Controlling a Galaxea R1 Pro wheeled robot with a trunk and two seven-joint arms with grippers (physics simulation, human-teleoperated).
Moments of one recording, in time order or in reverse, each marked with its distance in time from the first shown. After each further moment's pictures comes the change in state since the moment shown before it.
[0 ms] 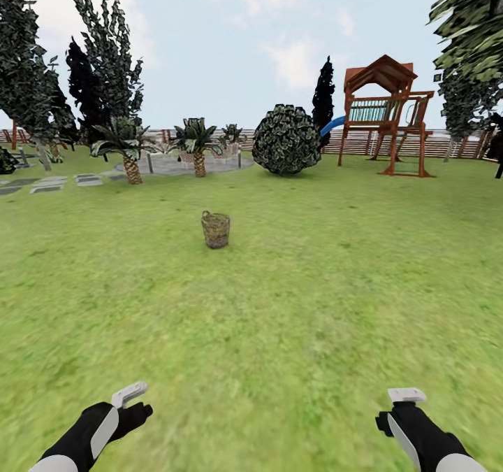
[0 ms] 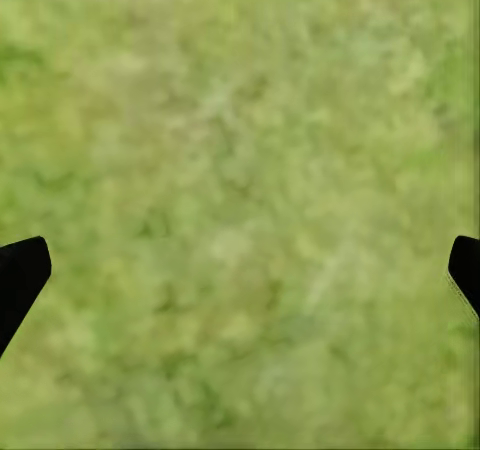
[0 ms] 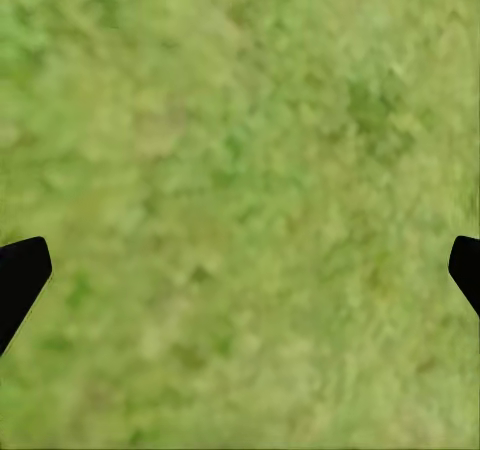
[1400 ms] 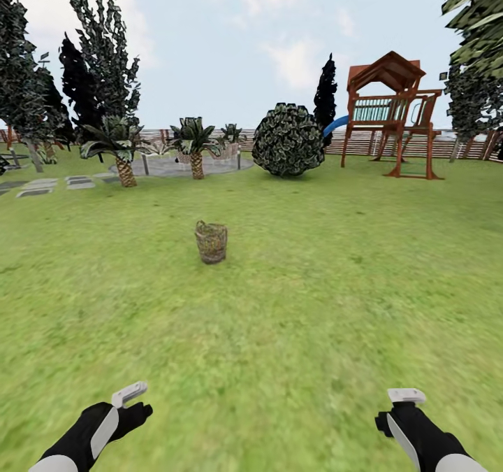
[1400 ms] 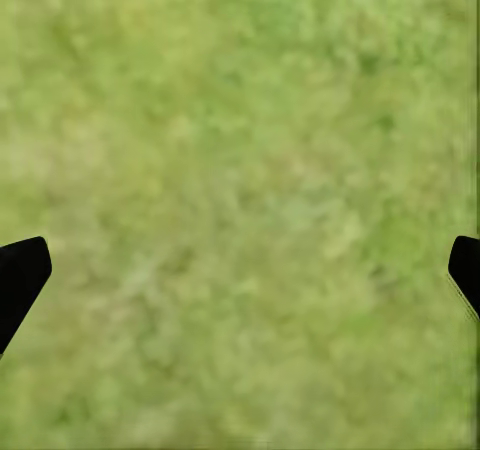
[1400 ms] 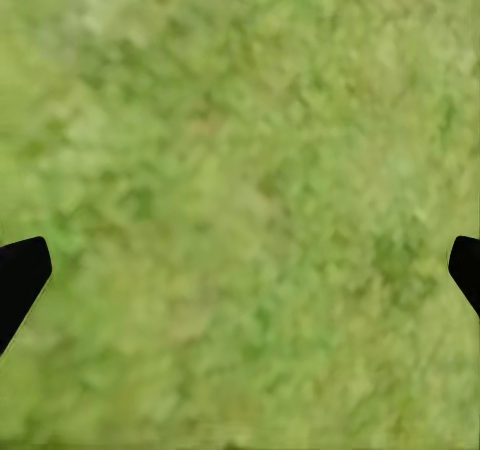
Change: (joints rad) left arm 0.000 0.000 0.000 -0.001 0.000 0.000 0.000; right arm 0.000 0.002 0.001 0.002 0.000 0.000 0.001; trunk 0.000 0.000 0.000
